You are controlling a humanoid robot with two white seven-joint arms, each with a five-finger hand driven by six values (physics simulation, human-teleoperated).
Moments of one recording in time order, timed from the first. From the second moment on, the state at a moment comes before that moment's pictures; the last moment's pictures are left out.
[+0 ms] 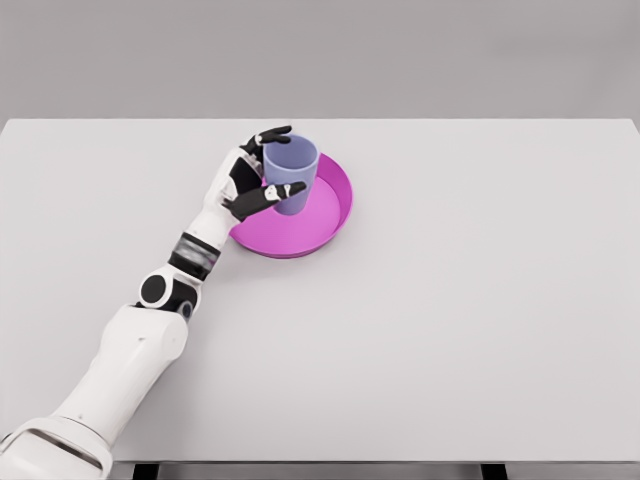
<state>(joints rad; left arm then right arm) -0.52 0.10 -0.51 -0.81 0.73 -0.61 -0.42 0.02 0.00 0.24 0.05 -0.09 -0.07 -0.09</state>
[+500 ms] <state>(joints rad) -0.52 0.11 -0.51 -0.81 0.74 -0.61 -0.42 0.02 0.00 0.24 0.05 -0.09 -0.07 -0.09</state>
